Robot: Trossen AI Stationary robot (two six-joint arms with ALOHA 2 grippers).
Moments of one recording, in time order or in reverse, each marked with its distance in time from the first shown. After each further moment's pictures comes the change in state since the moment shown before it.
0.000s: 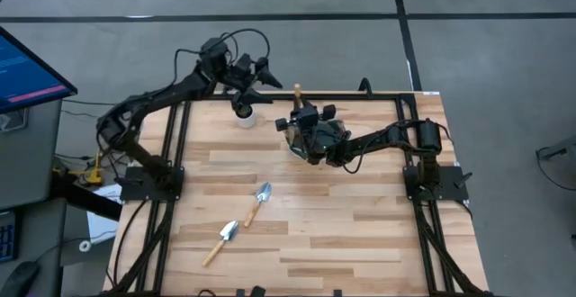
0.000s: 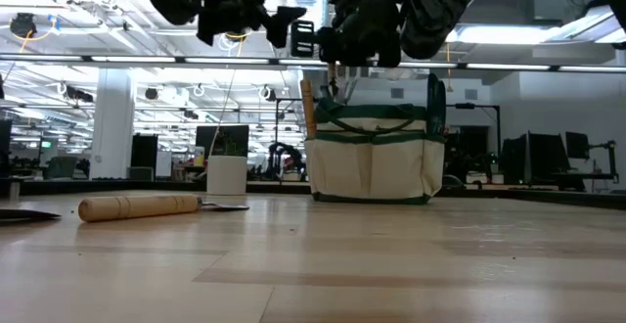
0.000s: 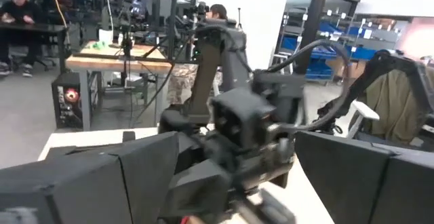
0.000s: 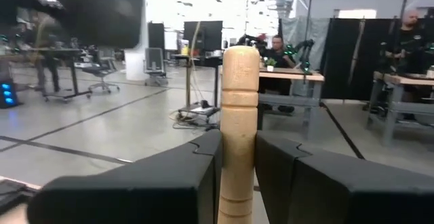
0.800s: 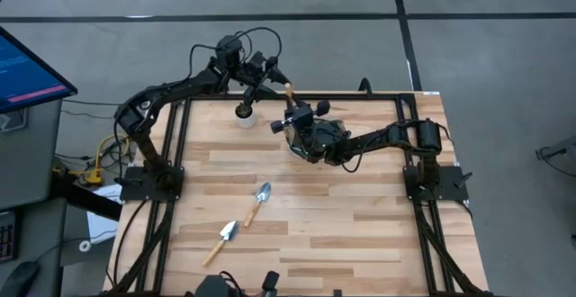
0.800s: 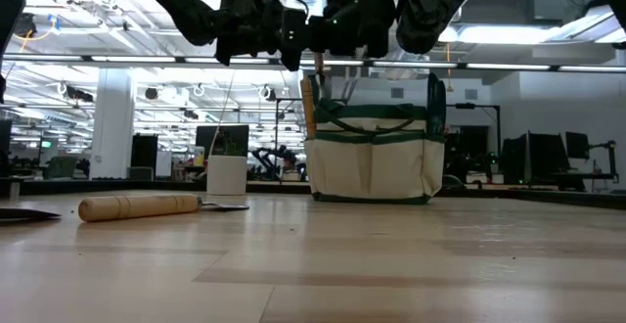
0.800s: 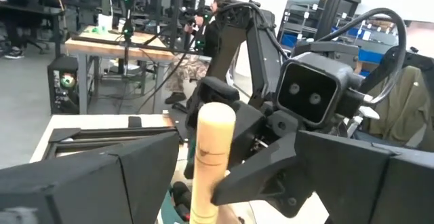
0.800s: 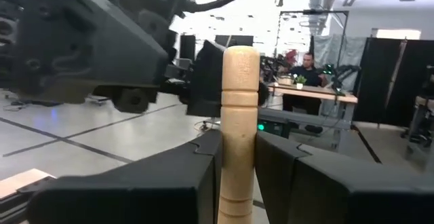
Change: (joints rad) left arm 0.015 0.174 0.099 0.016 0.028 0.007; right arm 0.000 0.000 0.036 -0.008 -0.140 -0.060
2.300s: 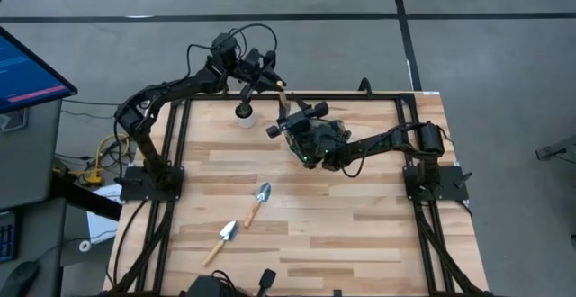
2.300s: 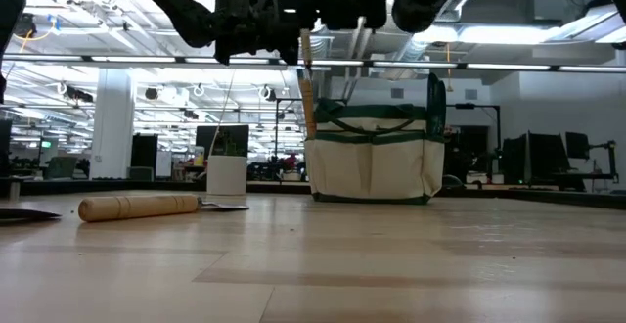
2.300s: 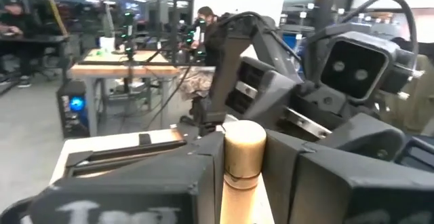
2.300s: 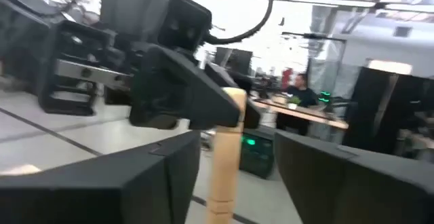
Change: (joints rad) left arm 0.019 0.005 -0.002 0.111 0.031 0.006; right arm 0.066 -0.010 0.076 0.026 0.058 -0.241
